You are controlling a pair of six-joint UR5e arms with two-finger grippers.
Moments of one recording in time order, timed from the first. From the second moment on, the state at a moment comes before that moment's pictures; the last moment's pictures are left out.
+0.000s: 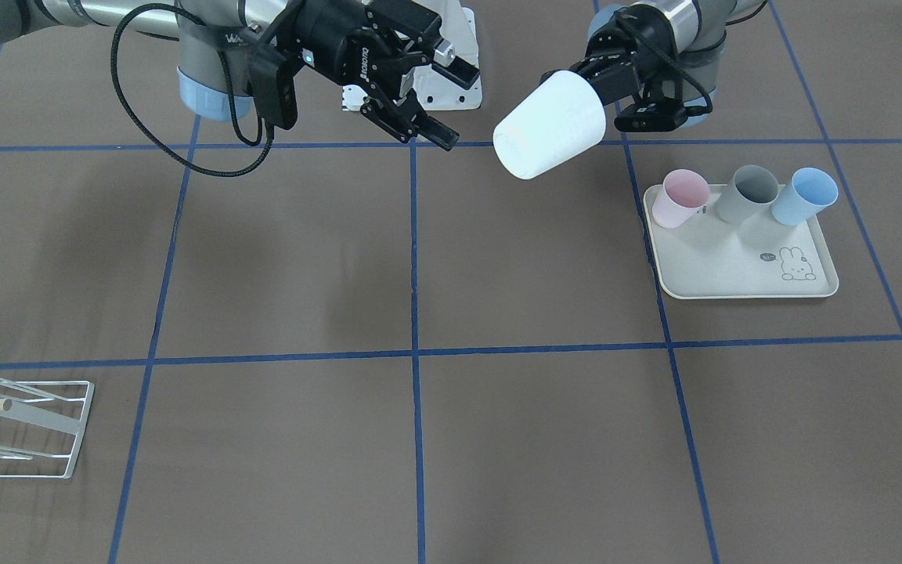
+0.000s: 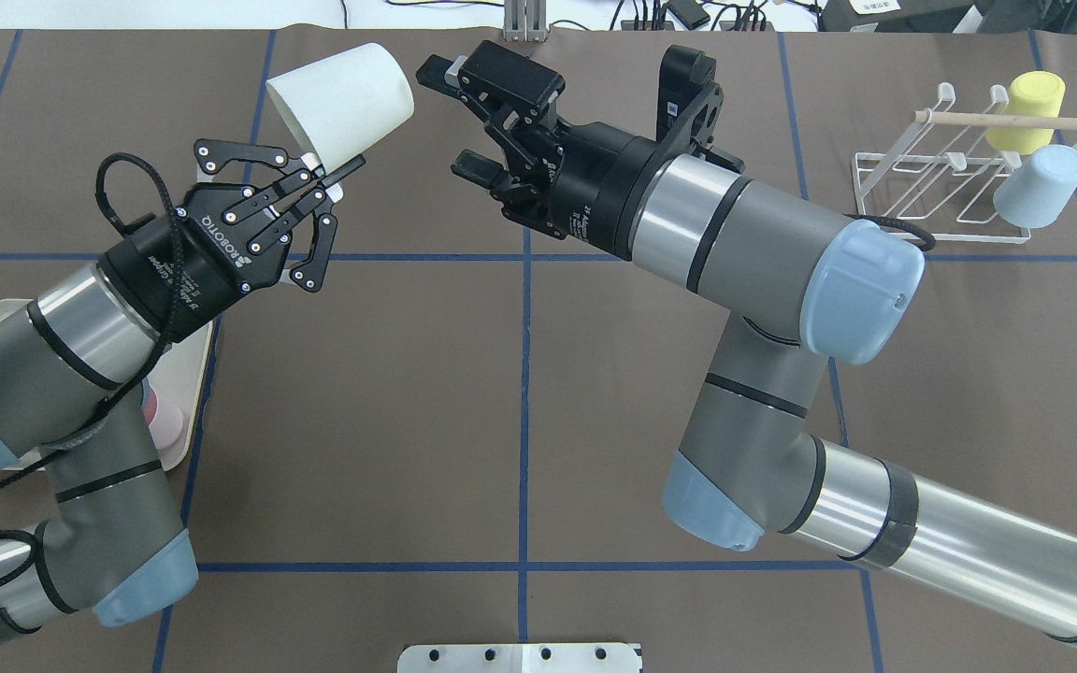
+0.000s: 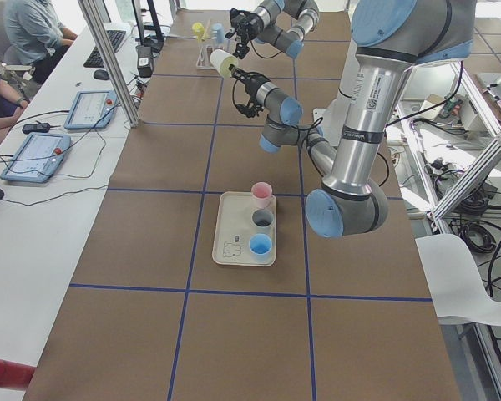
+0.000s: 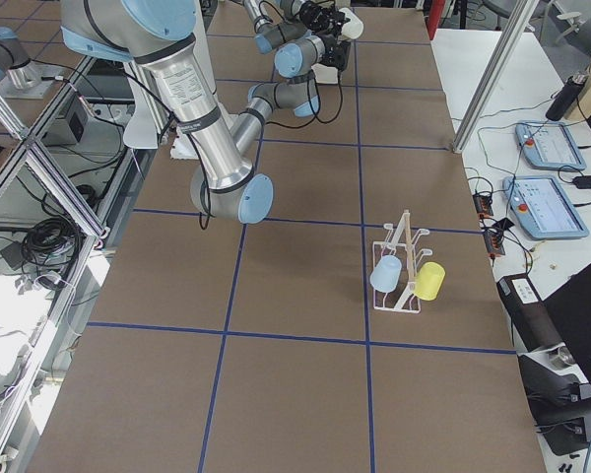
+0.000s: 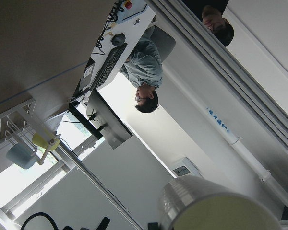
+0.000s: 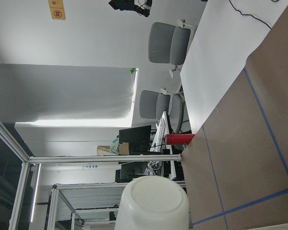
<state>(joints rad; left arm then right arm) -0.50 -1.89 -1.81 -3.21 -1.23 -2.77 0.54 -0.93 1.73 -0.32 1.45 1.94</state>
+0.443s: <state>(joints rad) -0.47 -1.92 -1.79 -3.21 -1.22 -2.76 0.52 -0.92 1.72 -0.32 1.45 1.94</state>
